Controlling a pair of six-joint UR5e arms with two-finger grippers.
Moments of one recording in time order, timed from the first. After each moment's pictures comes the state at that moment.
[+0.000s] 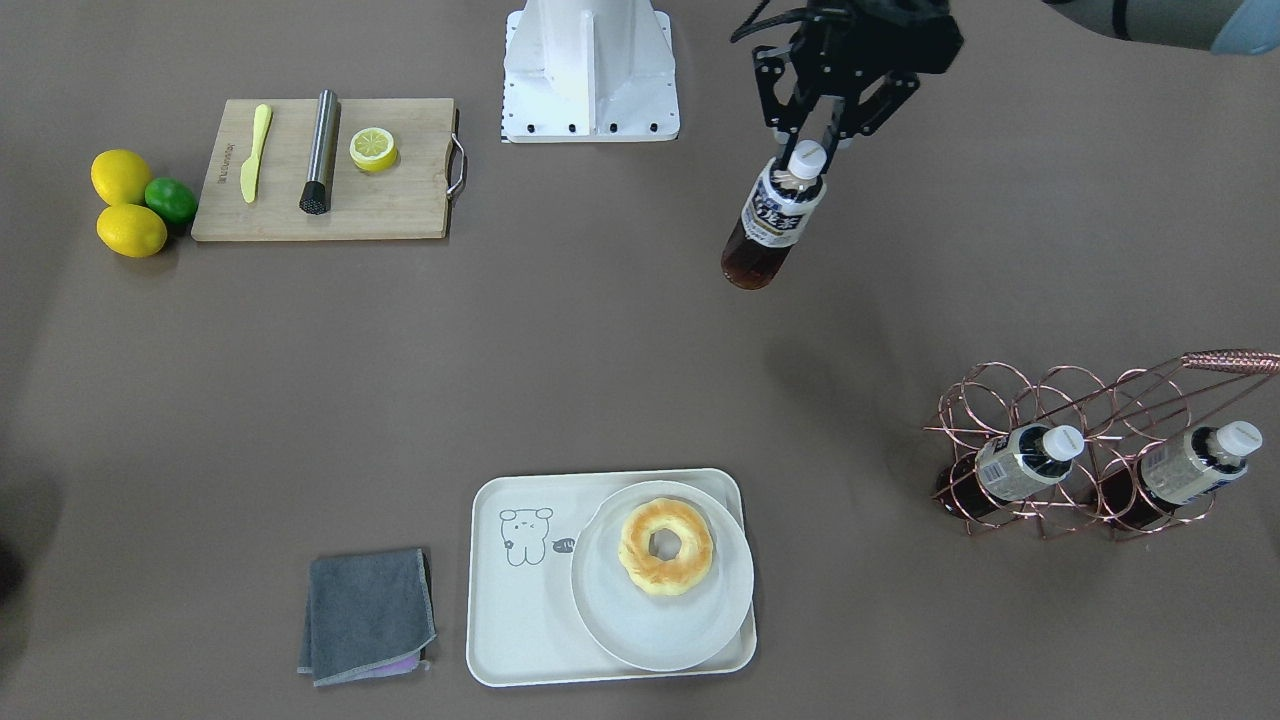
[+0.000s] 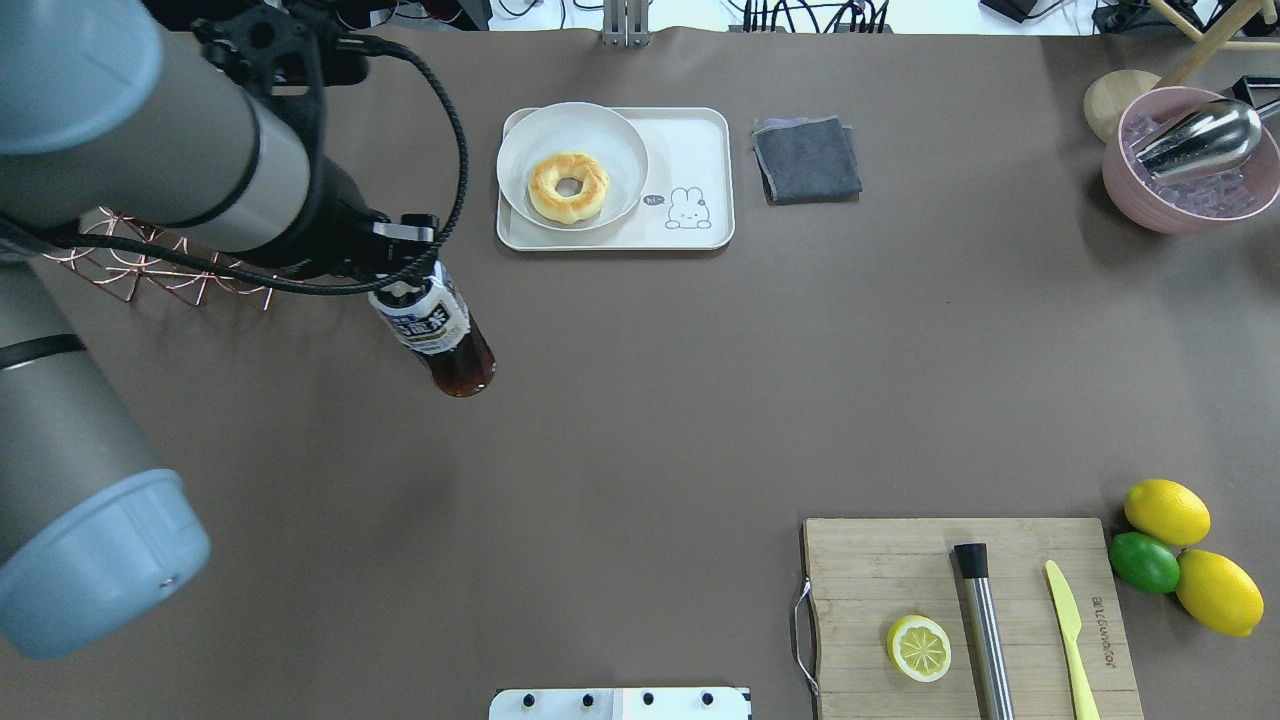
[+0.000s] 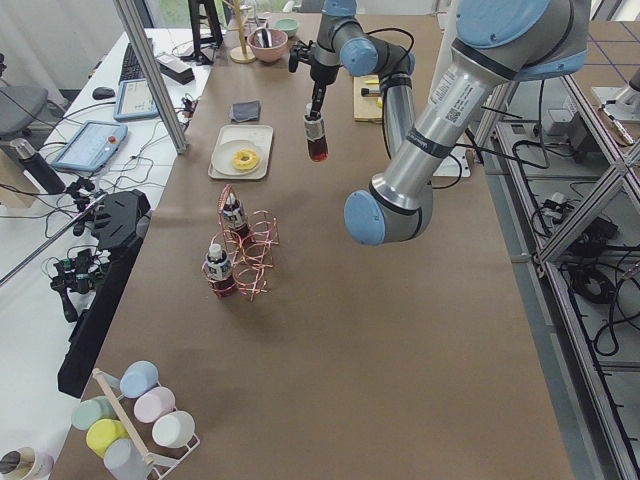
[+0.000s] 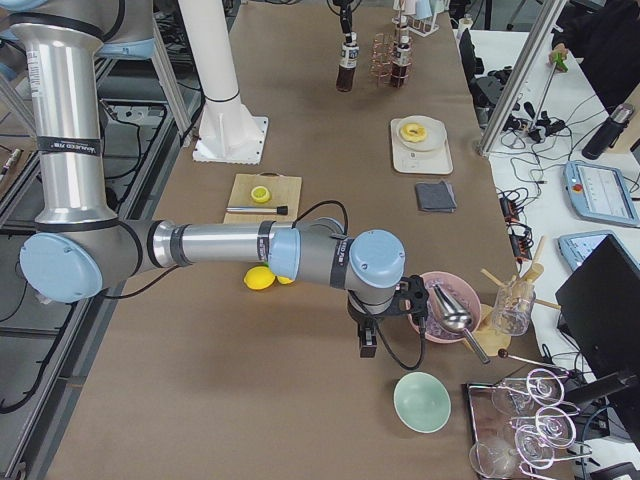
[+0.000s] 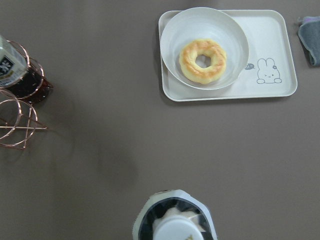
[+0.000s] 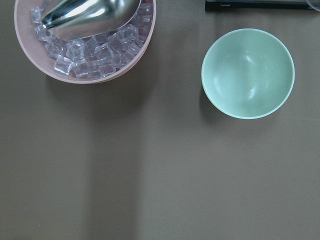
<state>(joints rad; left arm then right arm) -0.72 -2.23 -2.22 -1.13 -1.89 -1.06 1.72 -1.54 1.64 -1.76 2.39 -0.22</state>
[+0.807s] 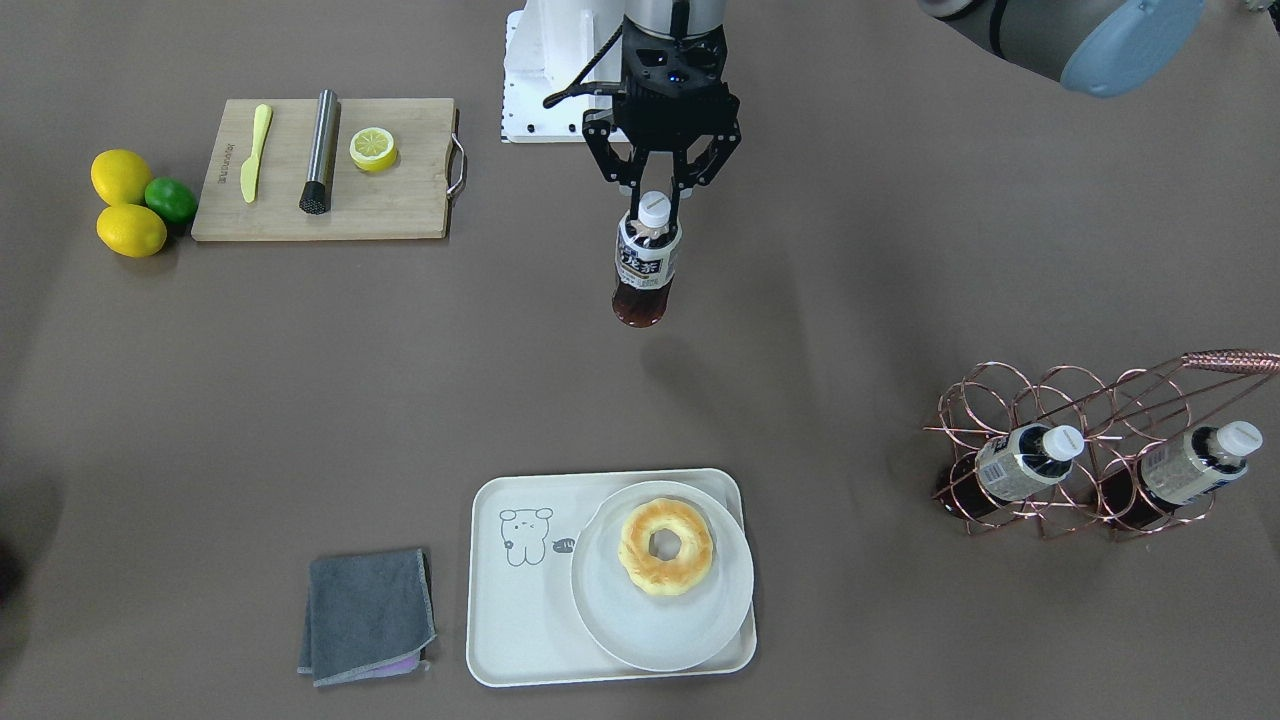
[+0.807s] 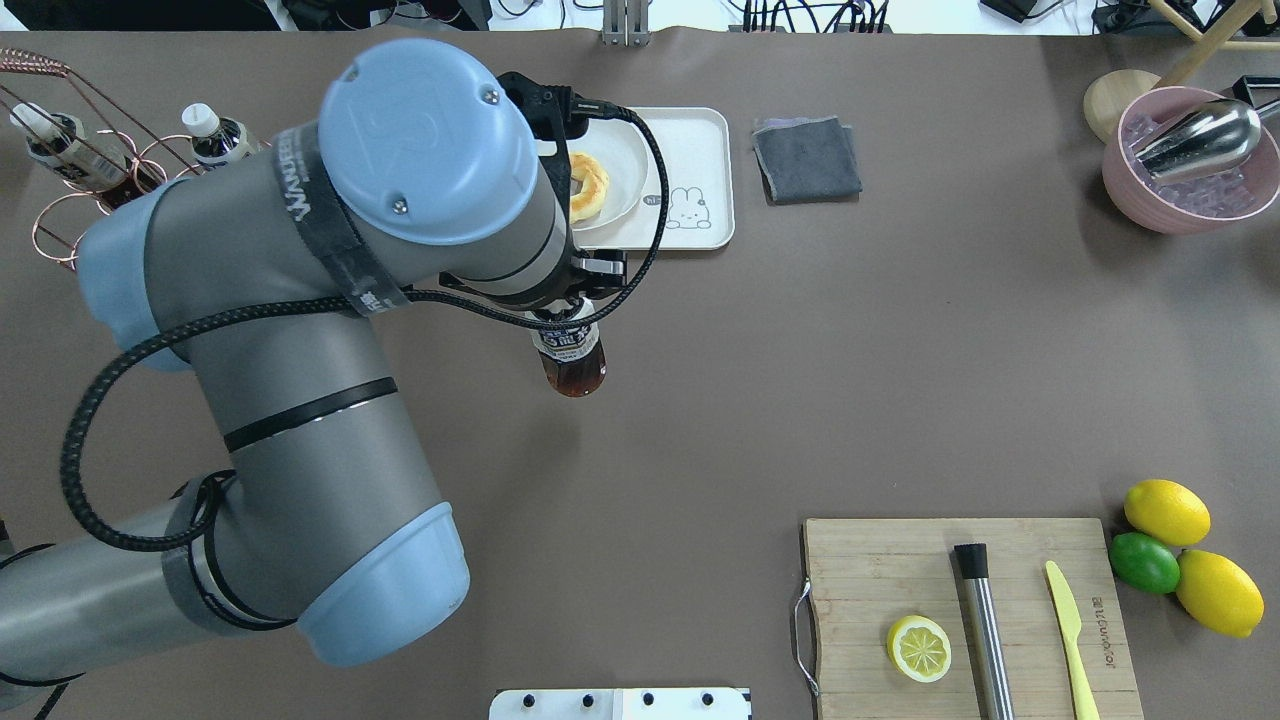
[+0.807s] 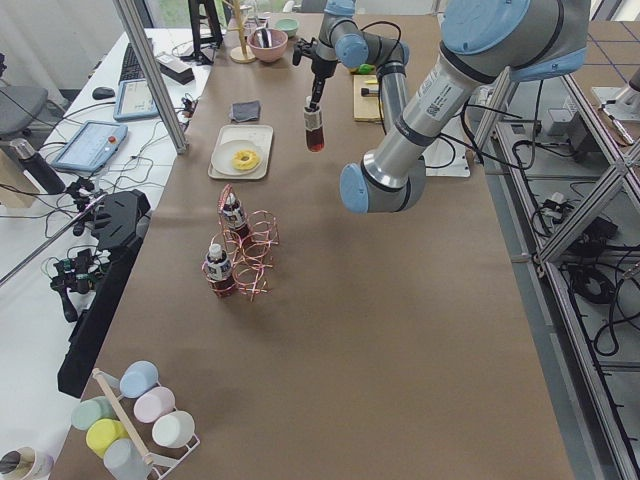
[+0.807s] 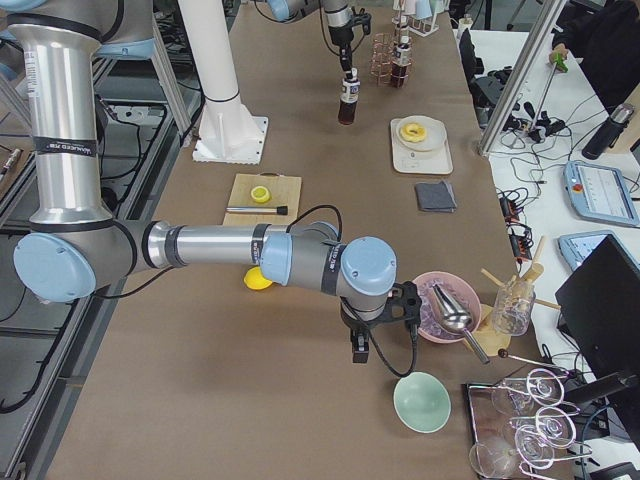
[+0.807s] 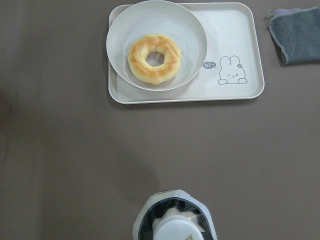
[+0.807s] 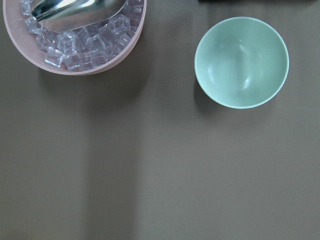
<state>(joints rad) -0.56 -2.43 -1.96 -1.19 -1.72 -1.16 1.73 -1.56 1.65 -1.76 2.39 -0.22</state>
